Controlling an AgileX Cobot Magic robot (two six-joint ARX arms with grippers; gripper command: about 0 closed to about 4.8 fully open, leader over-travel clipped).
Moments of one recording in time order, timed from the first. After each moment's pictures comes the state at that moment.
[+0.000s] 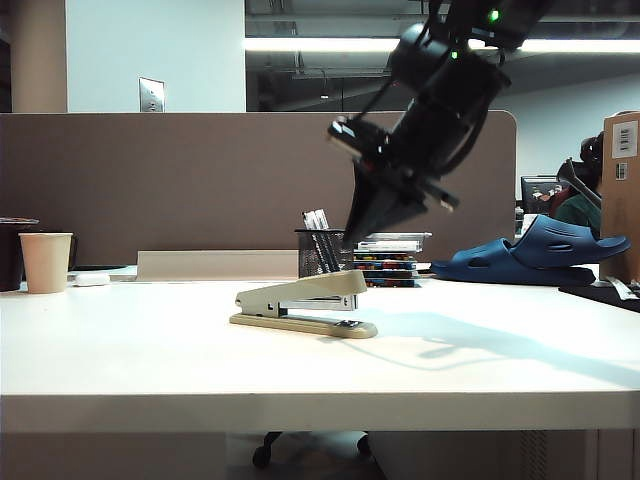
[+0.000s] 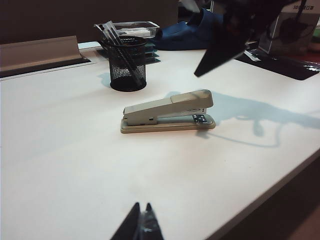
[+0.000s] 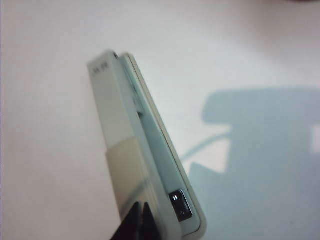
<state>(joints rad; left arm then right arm) -0.04 0.00 0.01 -0.10 0.58 0.09 0.44 1.93 1.52 -0.56 -0.40 0.02</state>
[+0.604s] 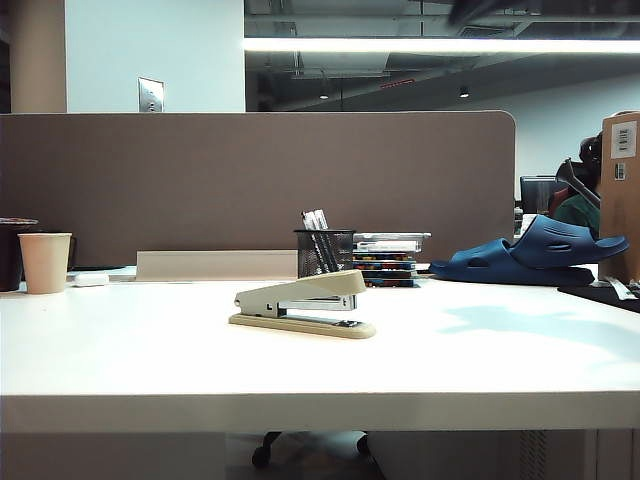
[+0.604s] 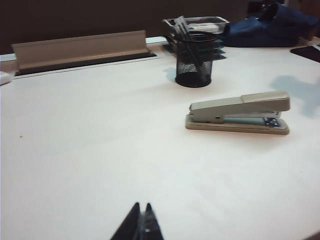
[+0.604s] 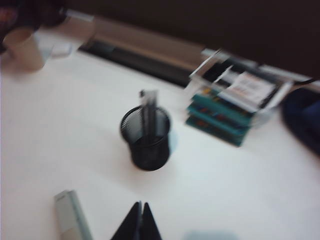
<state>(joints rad) -0.04 0.00 0.01 -0.10 0.33 0.09 0.24 1.53 1.62 -0.53 -0.28 -0.06</state>
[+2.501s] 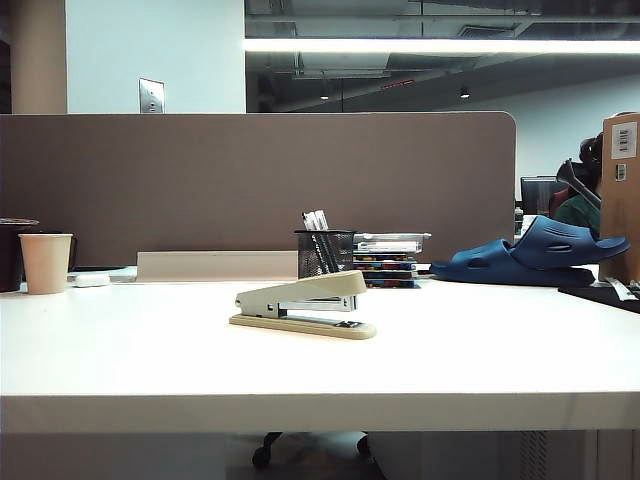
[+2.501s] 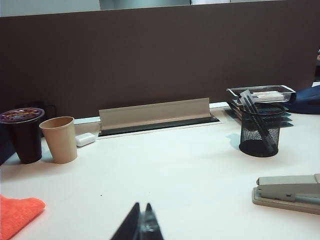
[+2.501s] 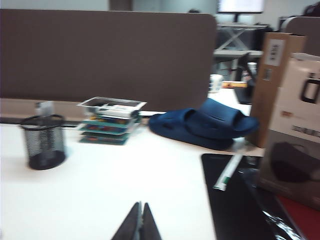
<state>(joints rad) -0.04 0.00 0.01 0.15 0.11 0.10 0.04 0.00 0.12 0.02 -0.02 -0.02</state>
